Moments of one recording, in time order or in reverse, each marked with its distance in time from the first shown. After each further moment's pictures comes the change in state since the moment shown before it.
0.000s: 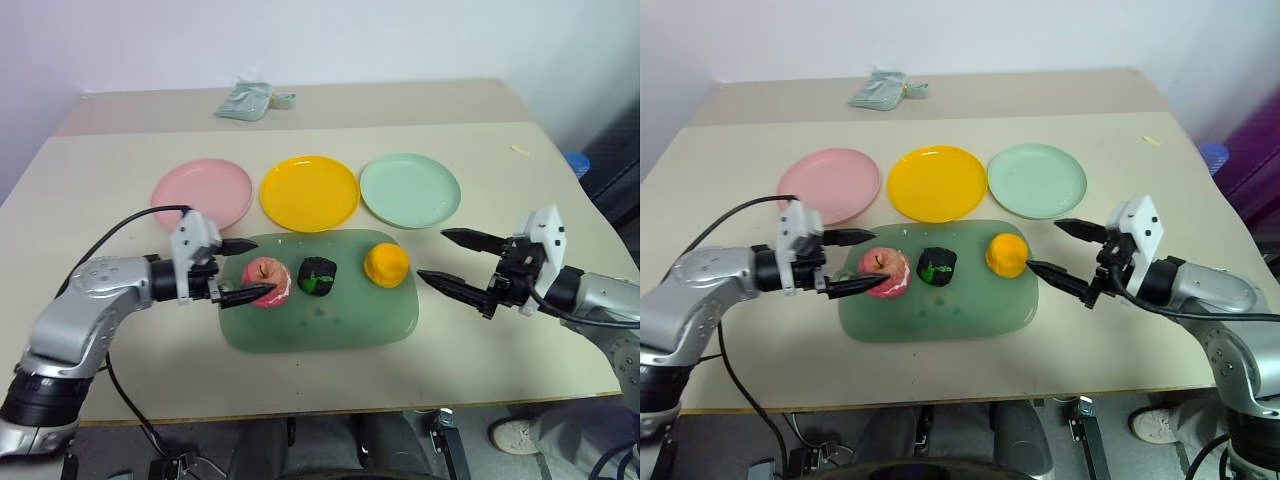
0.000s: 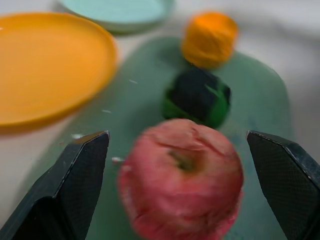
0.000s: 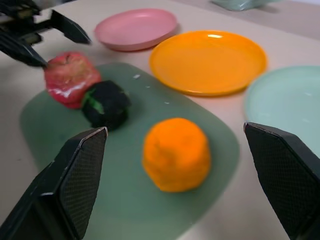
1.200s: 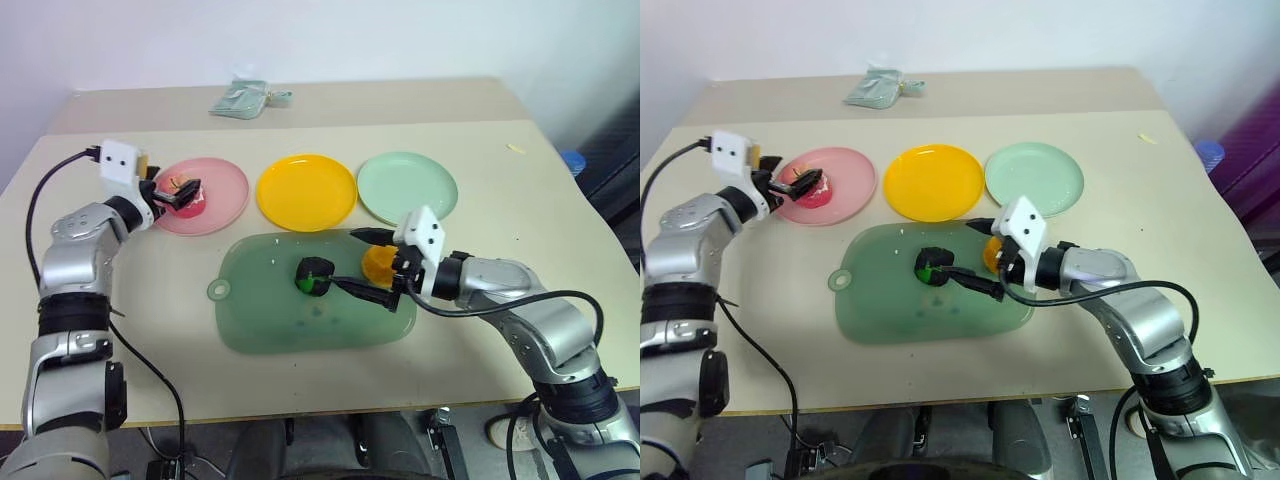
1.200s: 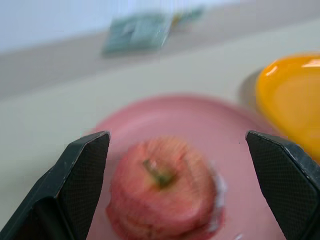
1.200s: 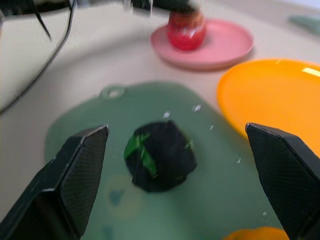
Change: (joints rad) left arm -0.242 -0.112 0.305 0.488 0.132 -0.170 0.326; right arm -0.310 0.193 0.505 0.058 -0.244 -0.037 -0.112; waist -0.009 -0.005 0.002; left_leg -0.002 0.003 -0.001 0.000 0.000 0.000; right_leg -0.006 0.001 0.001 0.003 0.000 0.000
